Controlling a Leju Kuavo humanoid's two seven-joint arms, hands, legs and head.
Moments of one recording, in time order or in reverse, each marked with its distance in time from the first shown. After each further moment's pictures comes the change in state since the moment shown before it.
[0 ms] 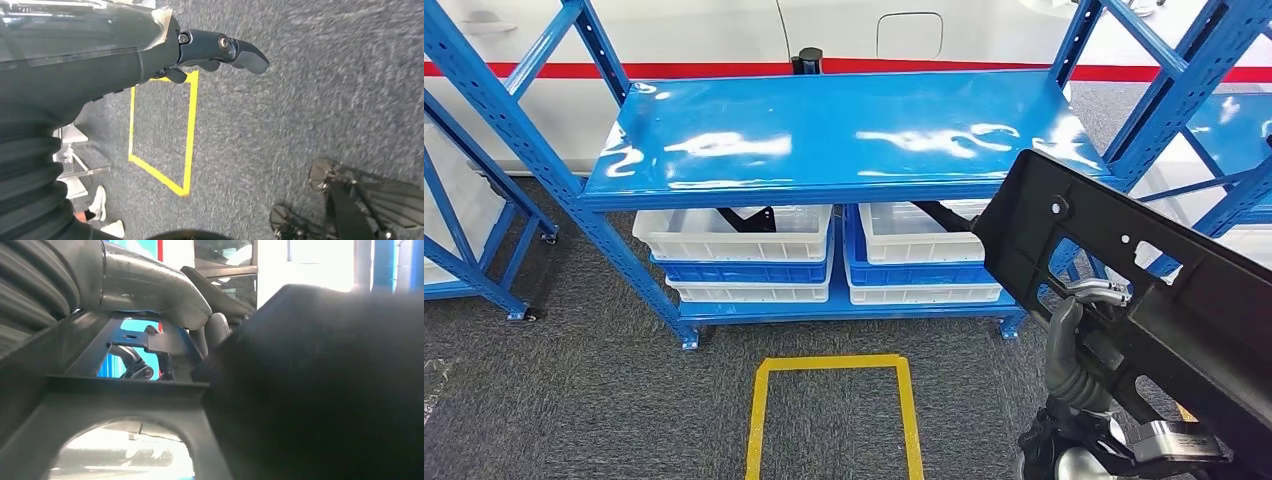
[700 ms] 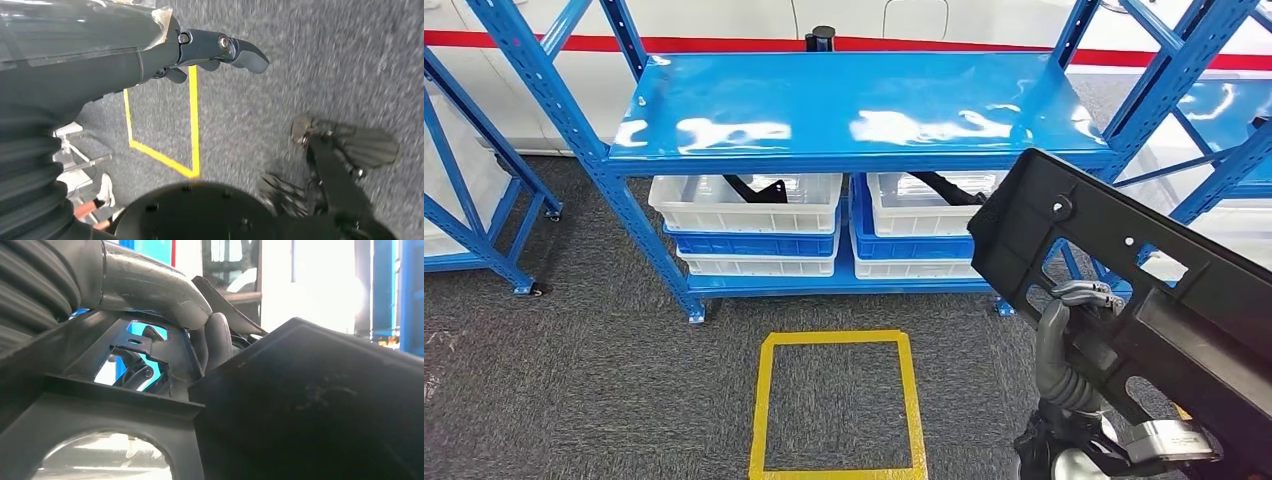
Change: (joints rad) left arm 0.001 -0.016 0.021 0.000 0.031 -0.156 -0.055; right arm 0.012 -0.002 -0.014 0.015 -0.007 0.072 -0.002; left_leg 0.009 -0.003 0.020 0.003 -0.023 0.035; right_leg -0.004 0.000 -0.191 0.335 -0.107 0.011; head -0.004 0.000
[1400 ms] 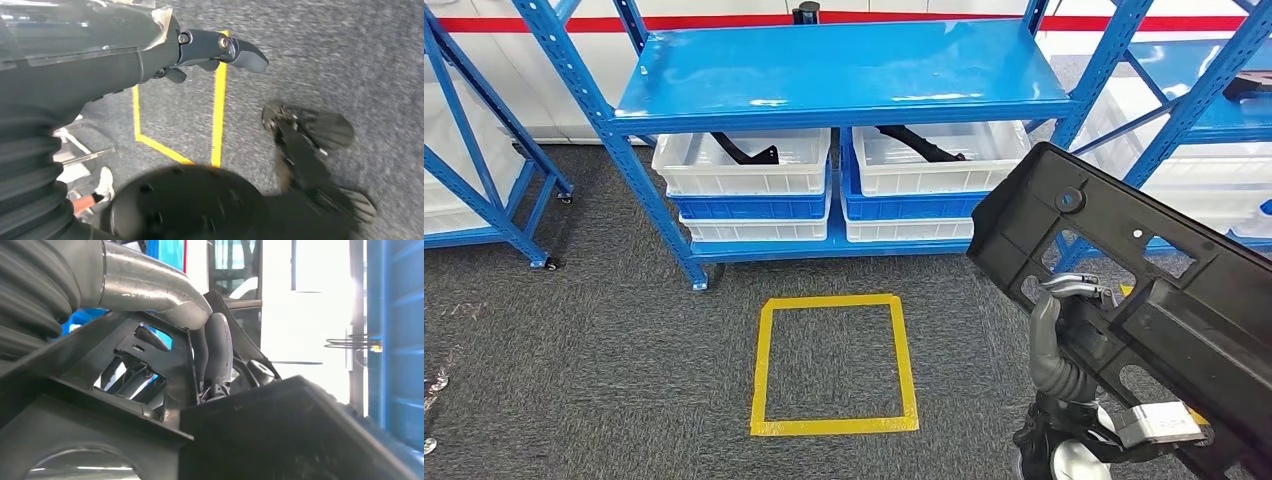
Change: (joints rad) left arm -0.003 -0.004 0.032 0.000 0.005 0.005 -0.005; right arm -0.009 0.001 -0.013 0.008 0.017 0.033 0.018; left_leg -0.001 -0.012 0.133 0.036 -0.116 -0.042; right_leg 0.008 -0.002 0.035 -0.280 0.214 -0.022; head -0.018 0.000
